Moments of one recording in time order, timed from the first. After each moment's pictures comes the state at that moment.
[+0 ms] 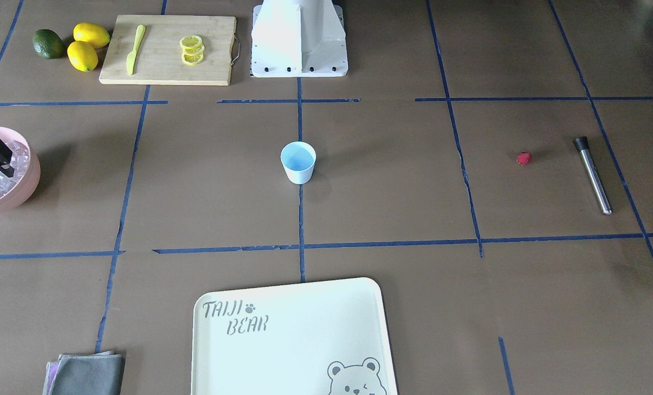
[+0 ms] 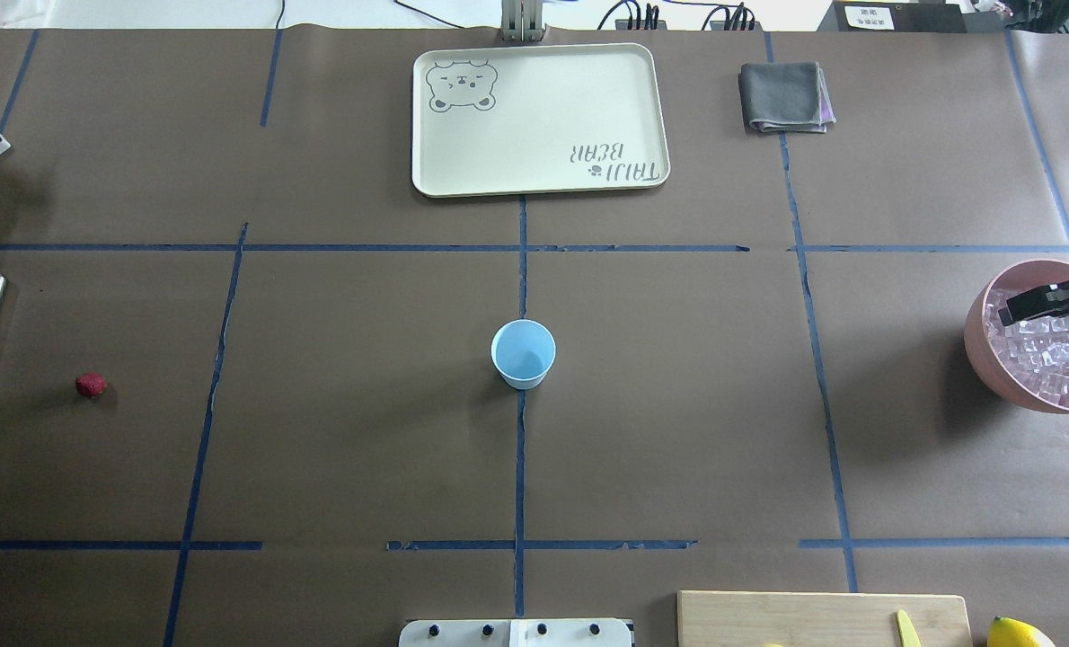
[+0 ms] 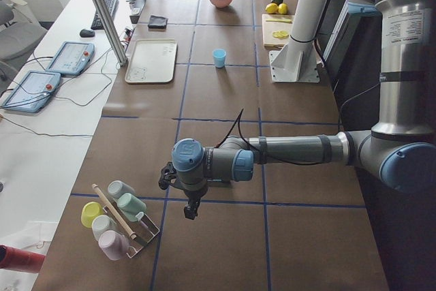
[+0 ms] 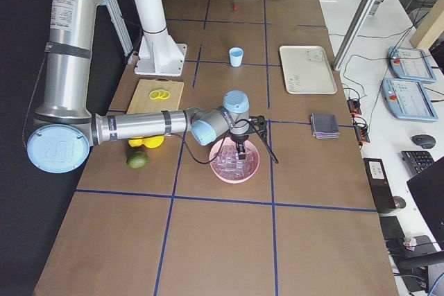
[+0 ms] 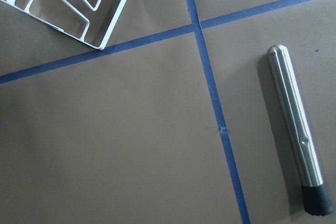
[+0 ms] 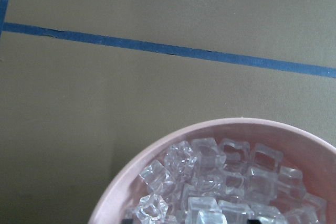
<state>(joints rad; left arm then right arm) -1.53 -1.49 -1.59 -1.66 -2.33 0.22 1.09 -1.72 1.77 -1.08 2.18 0.56</state>
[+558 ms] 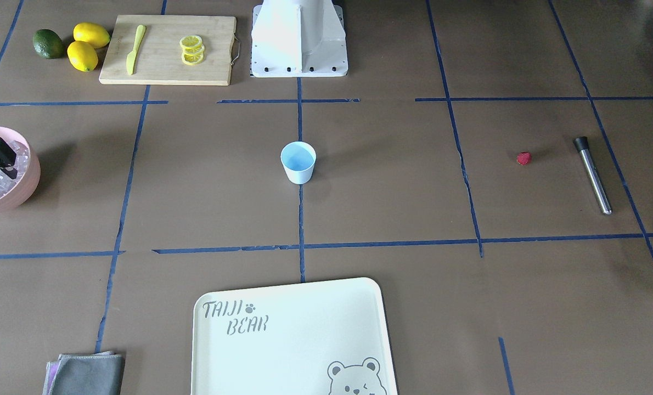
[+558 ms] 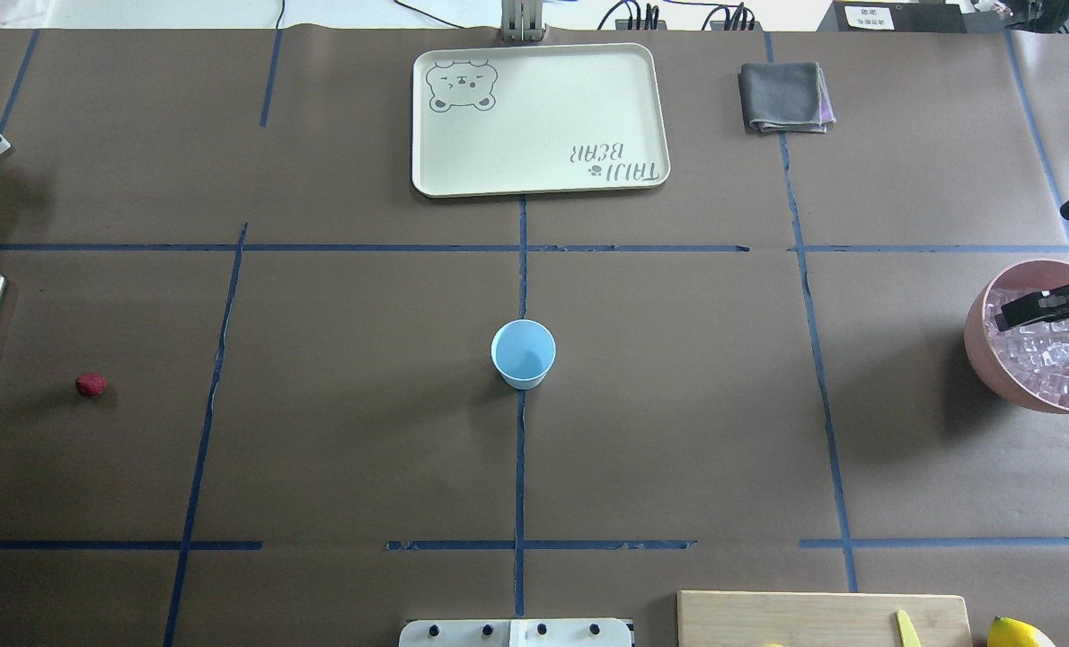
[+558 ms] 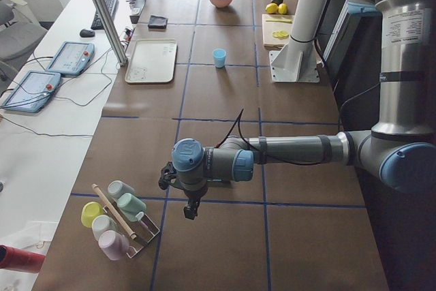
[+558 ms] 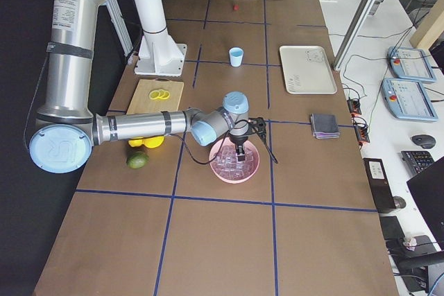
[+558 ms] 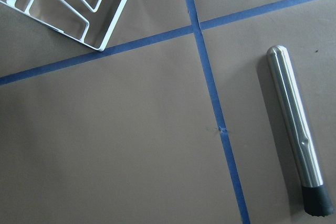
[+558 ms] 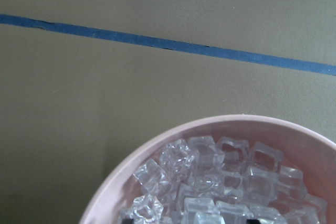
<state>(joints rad) -1.53 -1.49 -1.59 -1.66 -2.33 0.22 1.07 -1.72 1.76 -1.08 2.16 0.56</state>
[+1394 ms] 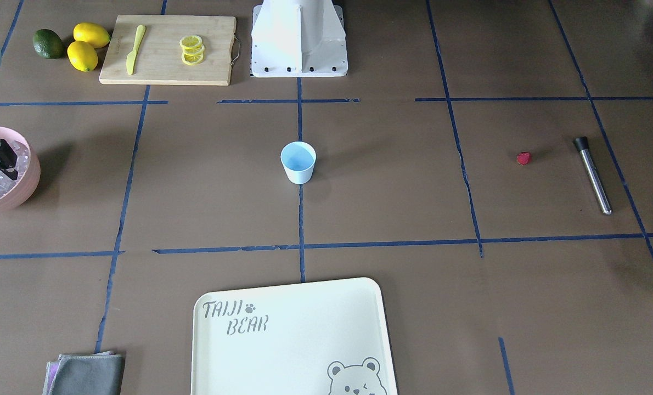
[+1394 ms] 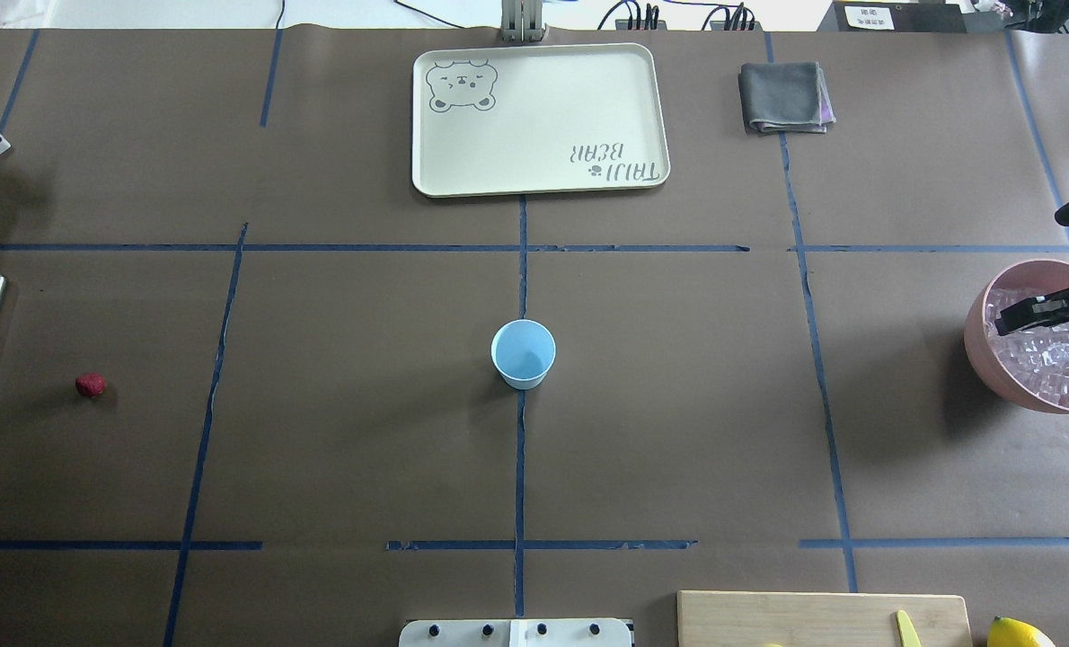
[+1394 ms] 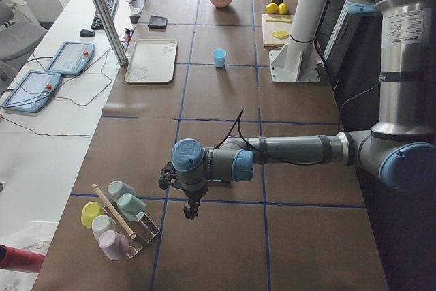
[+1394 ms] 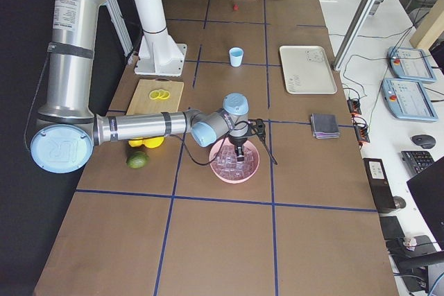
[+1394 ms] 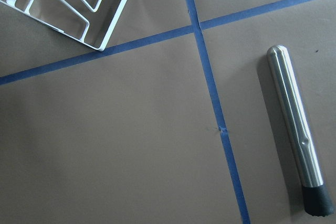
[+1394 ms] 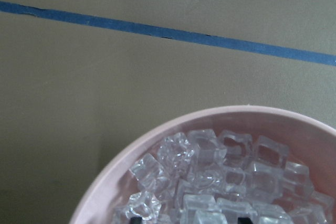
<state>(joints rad) -1.53 -1.49 -1.58 -1.66 -2.33 0.22 1.06 -1.71 1.75 -1.08 2.16 0.56</state>
